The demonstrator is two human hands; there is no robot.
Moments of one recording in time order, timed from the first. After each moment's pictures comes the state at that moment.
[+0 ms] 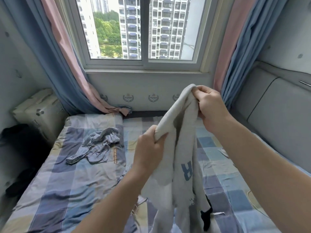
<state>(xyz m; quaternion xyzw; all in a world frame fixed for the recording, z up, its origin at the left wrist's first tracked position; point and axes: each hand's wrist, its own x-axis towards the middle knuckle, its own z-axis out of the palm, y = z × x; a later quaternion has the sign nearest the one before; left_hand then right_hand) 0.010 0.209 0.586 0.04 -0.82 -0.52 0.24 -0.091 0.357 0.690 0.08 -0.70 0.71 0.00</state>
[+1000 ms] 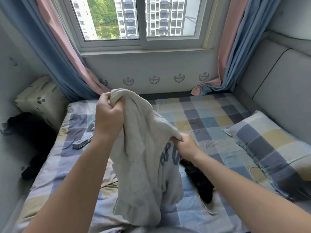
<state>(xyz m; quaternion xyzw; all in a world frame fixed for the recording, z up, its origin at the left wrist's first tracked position) 0.008 0.127 0.601 0.17 -0.74 -0.57 0.31 -0.044 0.359 0.494 0.06 -0.85 0.49 -0.18</state>
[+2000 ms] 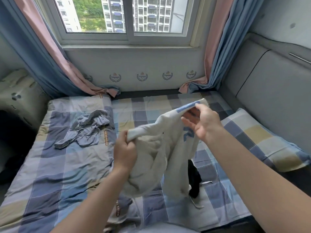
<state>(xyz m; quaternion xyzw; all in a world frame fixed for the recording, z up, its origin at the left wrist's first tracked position) 0.025 0.188 0.481 0.20 -0.78 -0.56 0.20 -0.071 0.396 0.590 -0.22 -0.54 0.81 -0.07</state>
